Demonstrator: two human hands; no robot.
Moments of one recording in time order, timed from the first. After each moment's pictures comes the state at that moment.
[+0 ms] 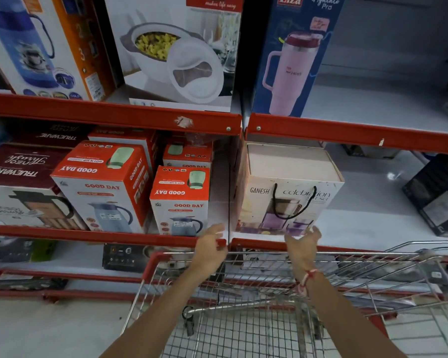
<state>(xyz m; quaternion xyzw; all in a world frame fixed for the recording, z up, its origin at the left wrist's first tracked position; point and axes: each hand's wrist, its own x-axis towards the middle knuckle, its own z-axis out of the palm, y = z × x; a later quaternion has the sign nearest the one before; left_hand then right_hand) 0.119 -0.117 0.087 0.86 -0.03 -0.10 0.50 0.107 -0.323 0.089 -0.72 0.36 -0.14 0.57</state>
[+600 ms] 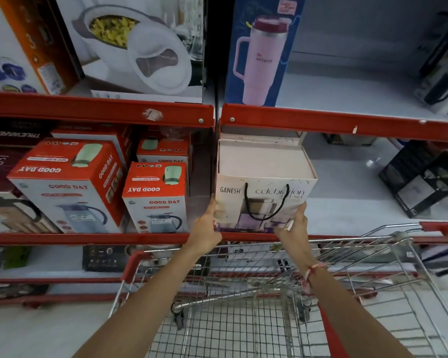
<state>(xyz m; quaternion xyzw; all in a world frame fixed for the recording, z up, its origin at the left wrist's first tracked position) 0.143 -0.152 0.108 0.86 -0.11 -0.15 0.48 0.094 -0.363 0.103 -0.82 0.23 -0.07 0.52</state>
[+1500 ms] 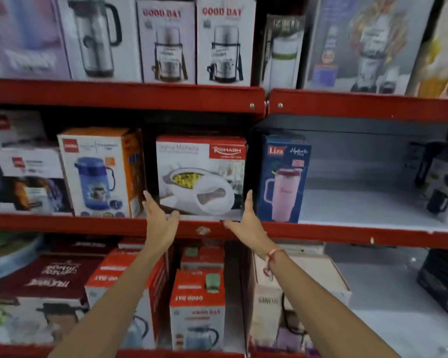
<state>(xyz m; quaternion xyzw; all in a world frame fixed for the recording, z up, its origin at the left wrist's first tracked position) 0.249 0.009 0.314 0.80 -0.05 0.19 0.56 0.226 -0.200 0.327 -0.86 -0.07 -0.10 0.50</state>
